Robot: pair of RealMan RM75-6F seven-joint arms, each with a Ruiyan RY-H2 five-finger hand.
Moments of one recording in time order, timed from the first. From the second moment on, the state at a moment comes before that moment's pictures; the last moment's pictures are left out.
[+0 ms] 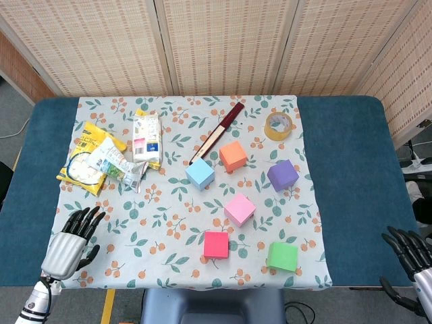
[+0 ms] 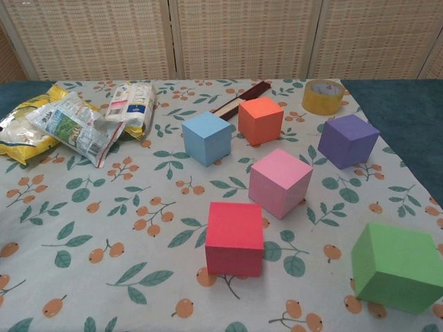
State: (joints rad) left arm -0.18 -1.34 0.05 -1.45 1.70 1.48 0.16; right arm -0.12 -0.93 -0.13 -1.58 -1.88 1.78 0.25
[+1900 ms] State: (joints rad) left arm -0.20 -1.24 0.07 -1.47 1.72 1.48 -0.04; right arm 0.23 -1.32 -0.02 -2.07 -1.12 1.15 -0.85
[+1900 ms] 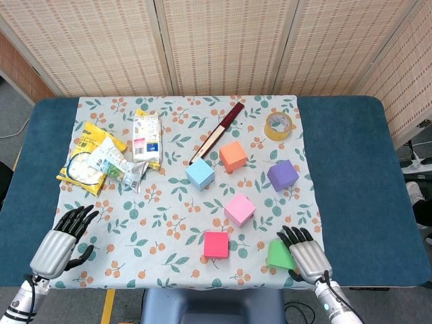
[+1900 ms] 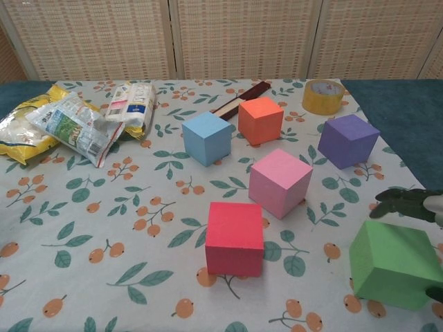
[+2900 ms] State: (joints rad) left arm -0.20 -1.25 0.06 -1.47 1.69 1.45 -0.01; right arm 0.38 -1.19 0.10 -2.01 -1.15 1.24 -0.88
